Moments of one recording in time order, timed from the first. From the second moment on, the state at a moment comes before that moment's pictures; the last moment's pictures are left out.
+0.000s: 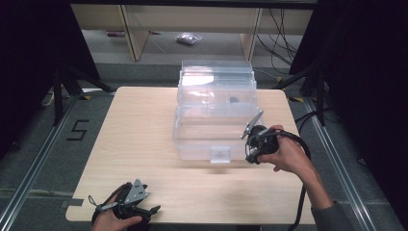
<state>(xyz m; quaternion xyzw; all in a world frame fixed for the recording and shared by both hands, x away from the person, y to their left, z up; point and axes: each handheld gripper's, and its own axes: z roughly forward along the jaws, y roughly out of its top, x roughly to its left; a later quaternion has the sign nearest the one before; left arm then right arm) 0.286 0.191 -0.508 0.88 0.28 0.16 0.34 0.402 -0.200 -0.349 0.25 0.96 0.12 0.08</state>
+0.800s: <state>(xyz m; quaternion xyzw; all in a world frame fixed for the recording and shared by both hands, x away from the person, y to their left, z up) 0.286 0.191 -0.508 0.88 0.28 0.16 0.34 0.467 -0.200 -0.332 0.29 0.95 0.10 0.08</state>
